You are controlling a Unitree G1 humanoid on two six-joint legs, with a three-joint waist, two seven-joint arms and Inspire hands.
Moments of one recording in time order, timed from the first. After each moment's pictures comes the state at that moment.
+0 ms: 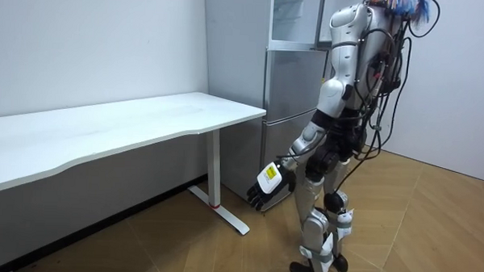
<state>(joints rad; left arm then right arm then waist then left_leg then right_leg) 0.26 0.22 0.05 1.09 0.29 -0.16 0.21 0.22 -0.30 -0.29 -0.36 0.39 -0.27 -1.11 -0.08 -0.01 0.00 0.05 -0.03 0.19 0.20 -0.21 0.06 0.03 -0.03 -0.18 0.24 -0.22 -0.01</state>
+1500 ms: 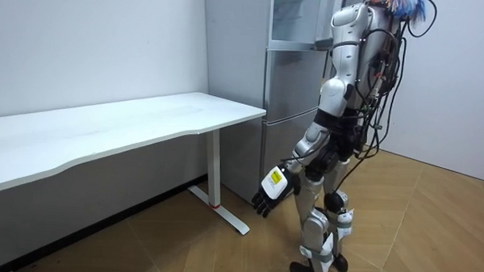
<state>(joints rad) 0.23 0.22 0.06 1.16 0.30 -0.15 0.16 0.23 -0.30 -0.04 -0.36 0.18 -0.24 -0.95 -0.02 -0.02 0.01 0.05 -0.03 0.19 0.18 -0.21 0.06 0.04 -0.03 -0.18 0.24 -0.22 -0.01</state>
